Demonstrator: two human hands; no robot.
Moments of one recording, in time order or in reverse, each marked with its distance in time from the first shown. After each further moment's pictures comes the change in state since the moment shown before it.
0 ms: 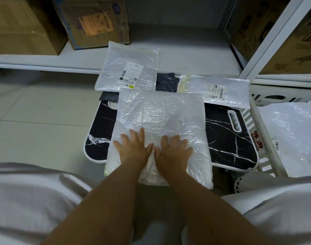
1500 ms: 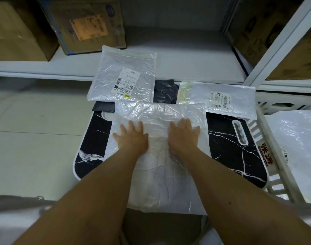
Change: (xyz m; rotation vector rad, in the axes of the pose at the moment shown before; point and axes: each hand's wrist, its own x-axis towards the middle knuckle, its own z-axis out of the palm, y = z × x) left_hand 0.091 0.009 -0.031 -0.120 -0.160 -0.028; right_hand 0.119 0.027 -0.032 -0.031 -0.084 -0.070
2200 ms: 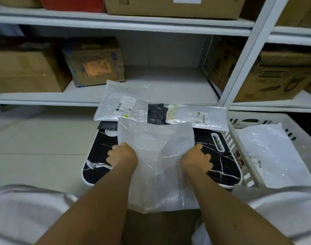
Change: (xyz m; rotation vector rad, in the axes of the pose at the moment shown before) left_hand -0.089 -0.009 -0.038 -0.207 0.109 -0.304; right_hand -0.101 0.033 -0.042 0.457 0.100 0.642
